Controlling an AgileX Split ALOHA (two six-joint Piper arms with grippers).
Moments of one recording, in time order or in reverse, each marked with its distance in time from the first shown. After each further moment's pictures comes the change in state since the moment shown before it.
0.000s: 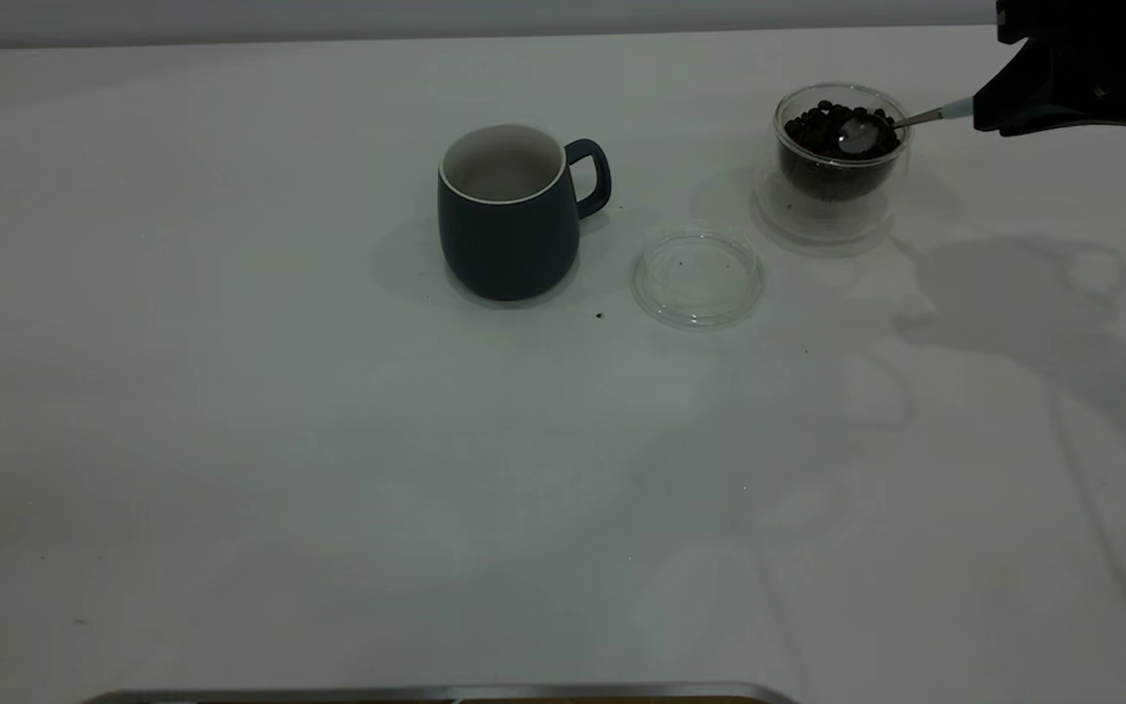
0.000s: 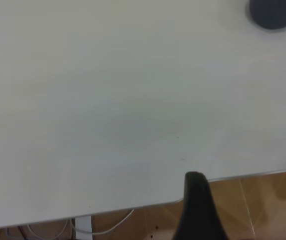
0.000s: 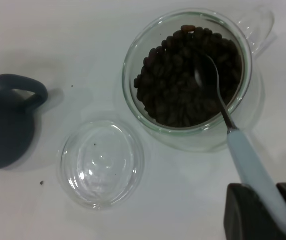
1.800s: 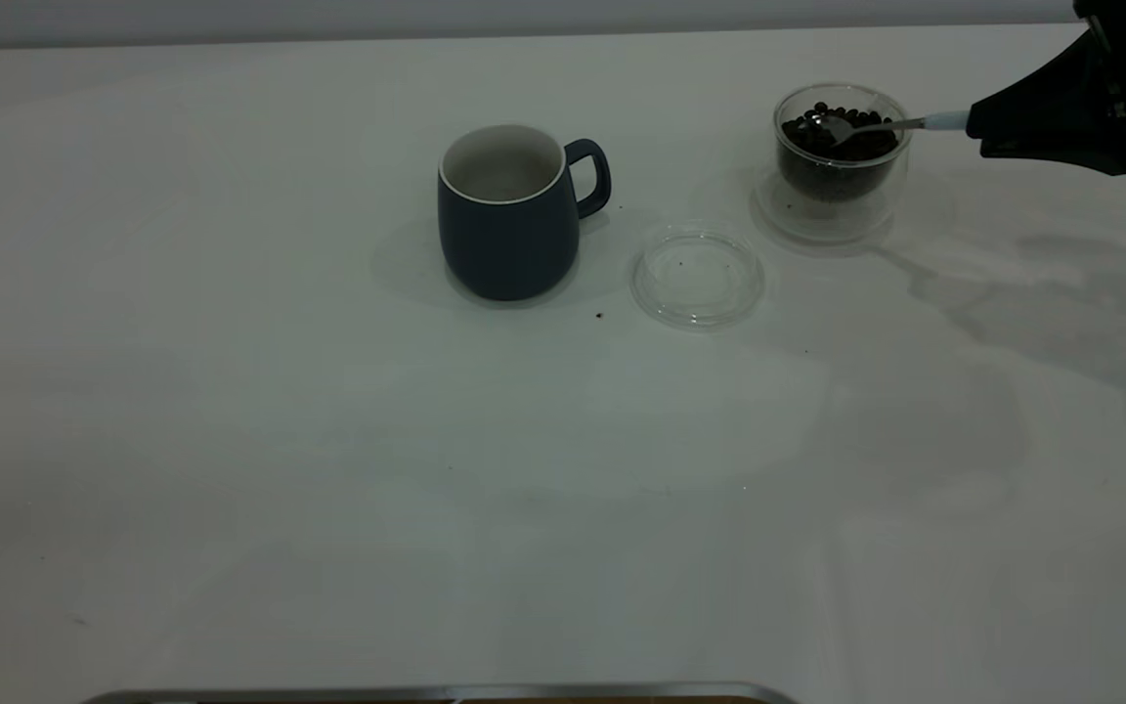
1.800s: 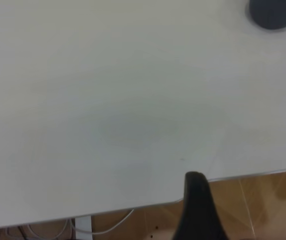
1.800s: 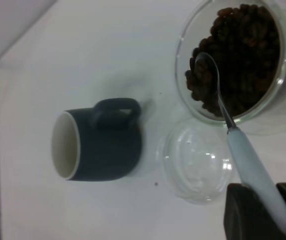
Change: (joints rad) left arm 0.000 0.000 0.000 0.000 0.000 0.000; right arm -0.201 0.200 -0.050 0.023 0.485 0.143
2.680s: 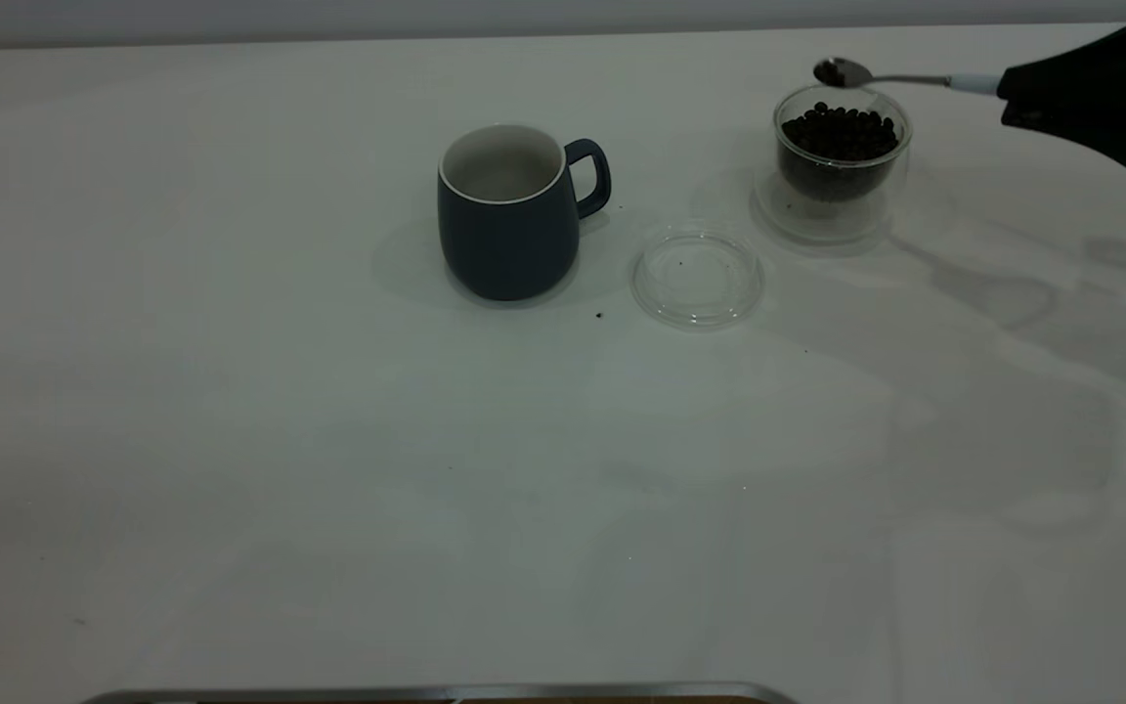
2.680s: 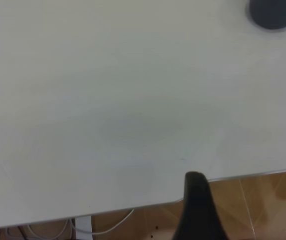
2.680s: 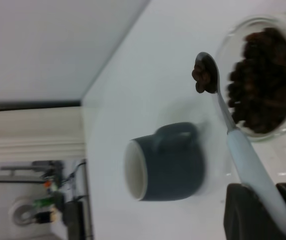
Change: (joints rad) left arm 0.000 0.000 0.000 0.001 0.000 0.000; right arm -0.096 0.084 -0.002 0.075 0.249 0.028
